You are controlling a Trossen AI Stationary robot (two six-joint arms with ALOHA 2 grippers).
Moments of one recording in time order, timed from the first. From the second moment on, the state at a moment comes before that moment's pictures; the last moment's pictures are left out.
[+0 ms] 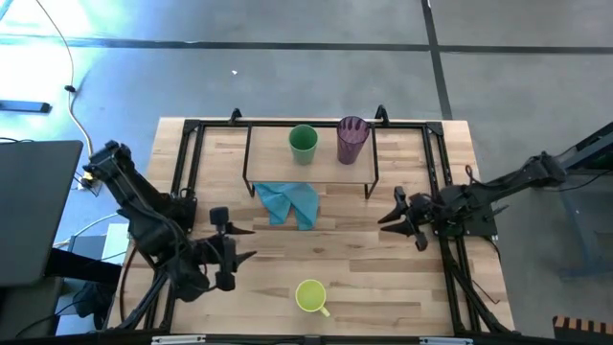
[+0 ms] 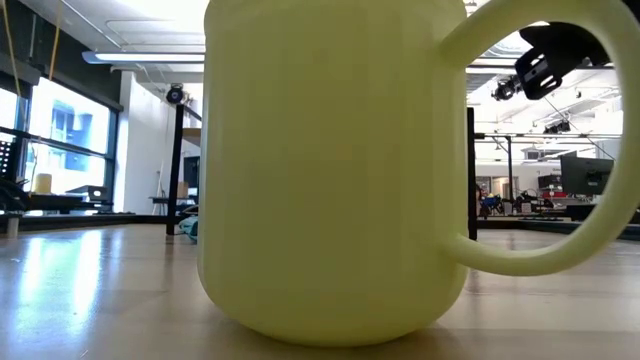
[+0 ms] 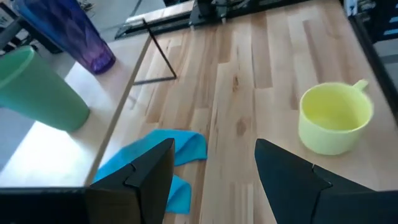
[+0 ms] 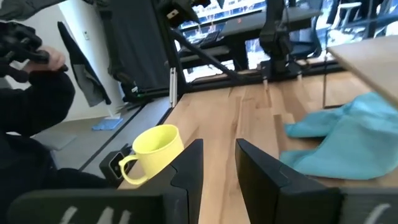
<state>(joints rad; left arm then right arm) -0.73 1.36 1.26 -0.90 -0.92 -0.53 0.33 0.51 0.20 0.24 0.04 0.23</state>
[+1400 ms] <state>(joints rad) -0.40 1.52 0.98 -0.09 -0.31 -0.61 0.36 0.95 0.20 0.47 0.05 0.21</state>
